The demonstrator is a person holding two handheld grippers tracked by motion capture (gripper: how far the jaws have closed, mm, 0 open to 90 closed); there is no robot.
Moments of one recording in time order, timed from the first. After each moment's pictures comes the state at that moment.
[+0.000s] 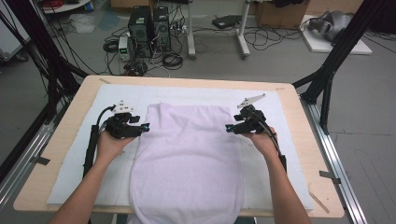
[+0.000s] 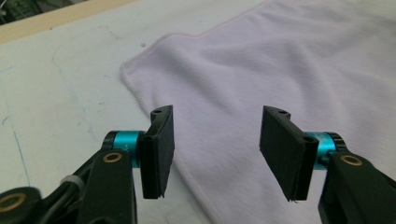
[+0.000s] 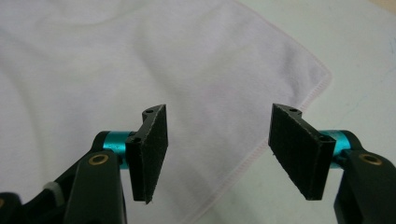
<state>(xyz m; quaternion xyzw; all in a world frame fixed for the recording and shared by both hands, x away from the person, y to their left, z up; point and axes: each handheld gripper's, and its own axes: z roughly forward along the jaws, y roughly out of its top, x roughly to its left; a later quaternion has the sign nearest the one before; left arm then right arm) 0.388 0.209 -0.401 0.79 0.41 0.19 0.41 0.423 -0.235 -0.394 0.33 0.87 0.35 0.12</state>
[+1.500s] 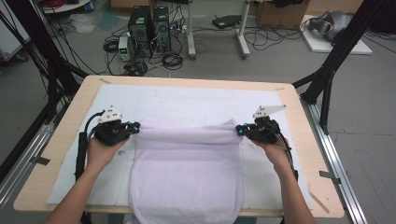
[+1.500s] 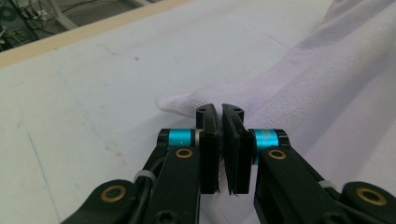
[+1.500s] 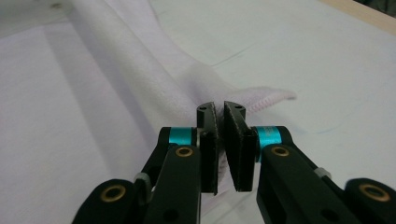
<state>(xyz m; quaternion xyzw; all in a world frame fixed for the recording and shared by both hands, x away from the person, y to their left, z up) 0.334 0.227 -0.388 0.80 0.36 0.20 0.45 0.371 -0.266 -0.381 0.30 0.85 0.43 0.11</state>
